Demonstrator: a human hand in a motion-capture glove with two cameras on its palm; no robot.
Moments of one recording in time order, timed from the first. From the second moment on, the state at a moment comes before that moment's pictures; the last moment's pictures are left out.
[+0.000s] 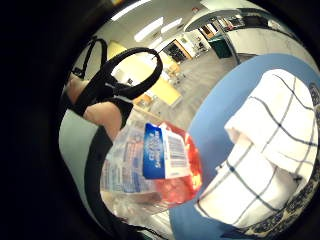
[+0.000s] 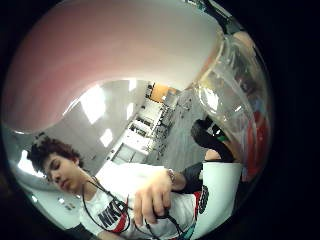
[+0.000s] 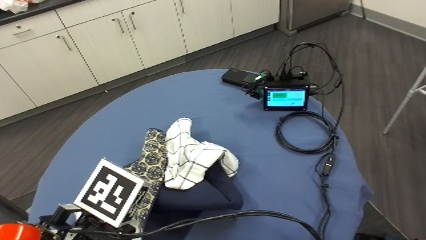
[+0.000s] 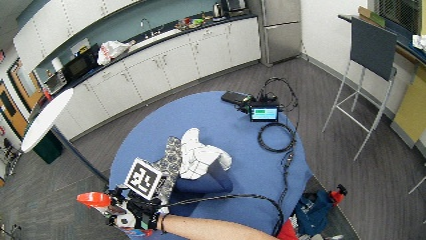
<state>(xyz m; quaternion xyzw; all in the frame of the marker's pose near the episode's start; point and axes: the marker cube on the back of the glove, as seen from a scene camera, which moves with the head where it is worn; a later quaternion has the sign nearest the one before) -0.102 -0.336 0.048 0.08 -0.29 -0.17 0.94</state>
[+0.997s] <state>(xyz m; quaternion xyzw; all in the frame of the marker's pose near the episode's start) -0.031 -0.227 -0.015 0.11 -0.22 -0.16 0.95</state>
